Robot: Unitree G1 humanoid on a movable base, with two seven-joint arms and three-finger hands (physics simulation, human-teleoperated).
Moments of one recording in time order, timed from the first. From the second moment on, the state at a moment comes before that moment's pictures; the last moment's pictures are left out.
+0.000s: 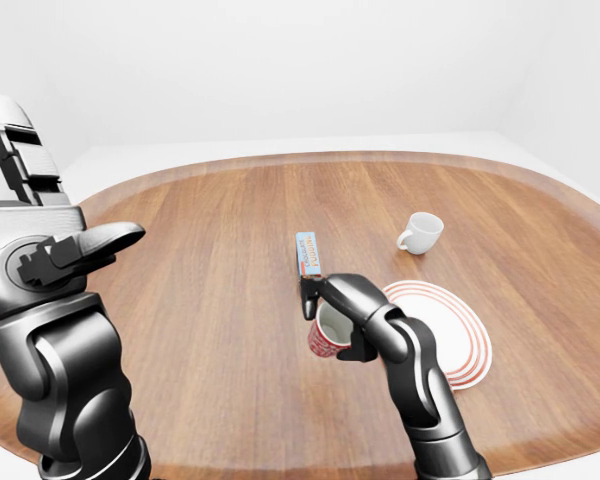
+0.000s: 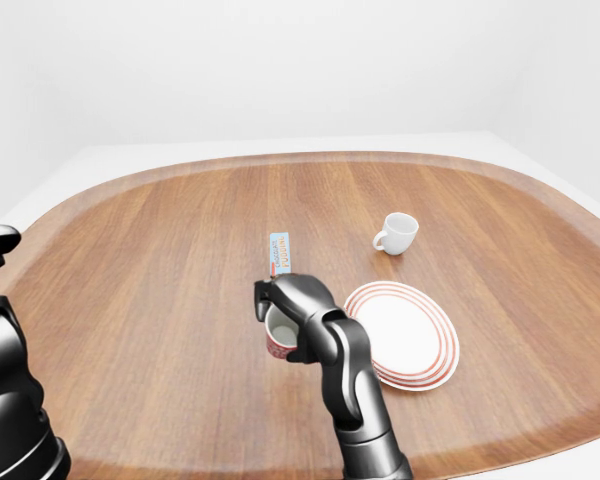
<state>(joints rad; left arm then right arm) -0.27 0.23 0.33 -0.72 -0.67 0.09 0.34 -0.16 0.04 0.21 -0.24 -1.07 0.09 0.70</state>
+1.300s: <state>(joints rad) -0.28 0.25 0.35 -0.72 -0.69 0.09 0.35 -0.42 -0.44 -0.18 0.28 -0.86 0.09 0.70</state>
